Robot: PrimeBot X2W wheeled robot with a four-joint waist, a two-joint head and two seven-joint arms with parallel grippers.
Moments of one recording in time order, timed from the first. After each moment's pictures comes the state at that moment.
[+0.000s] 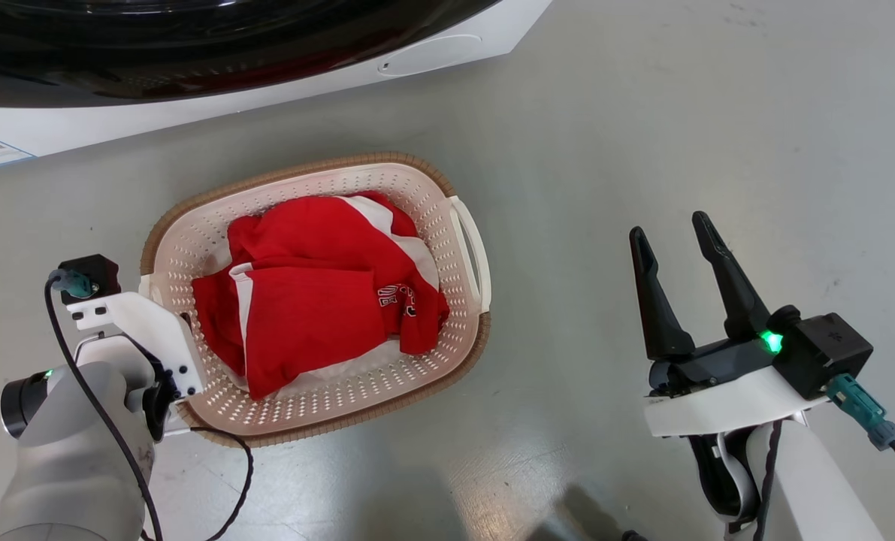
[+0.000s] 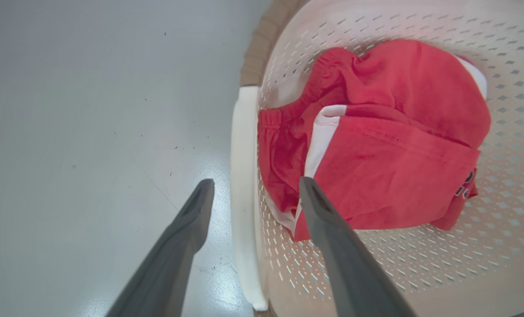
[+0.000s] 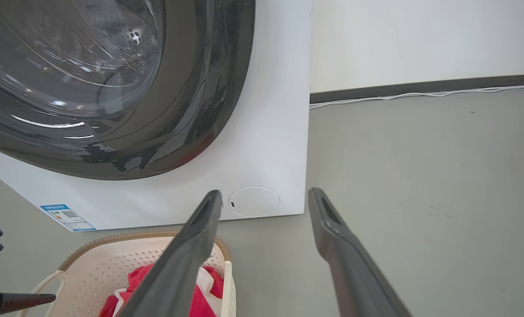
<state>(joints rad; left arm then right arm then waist) -0.83 0.22 -0.13 1.30 -0.39 0.01 0.06 -0.25 -0.06 0.10 0.11 0.18 0.13 -0.25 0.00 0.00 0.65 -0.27</state>
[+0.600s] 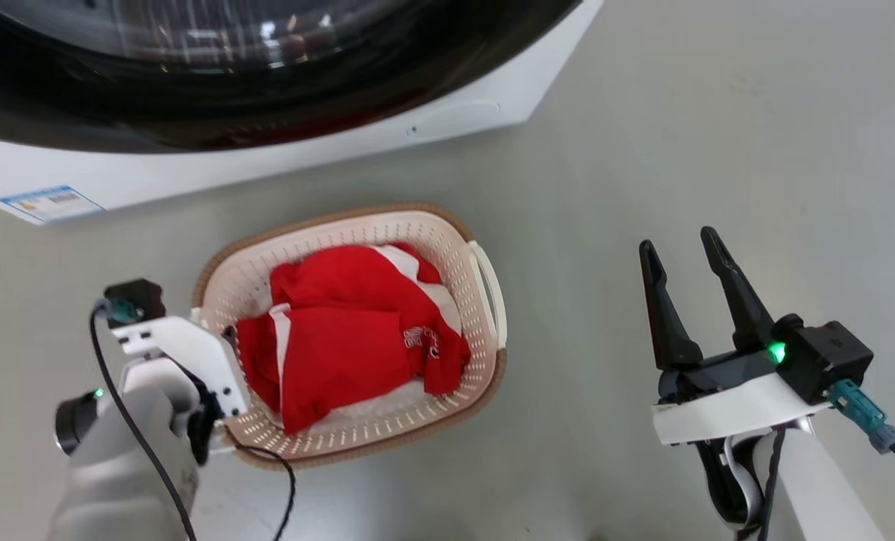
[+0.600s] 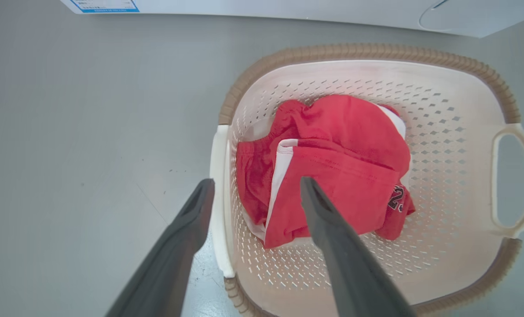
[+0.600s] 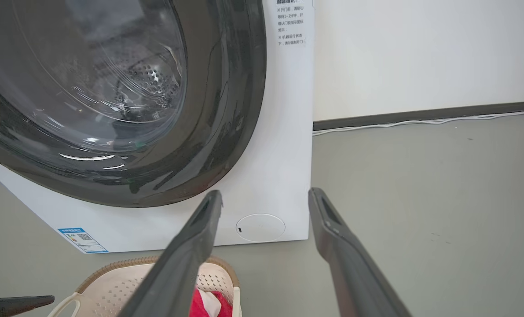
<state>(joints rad) -0.79 0.16 -0.14 1.30 -0.42 0.00 -0.01 -0.24 -0.07 0.08 0.14 0.17 0.13 -0.25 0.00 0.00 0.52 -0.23</state>
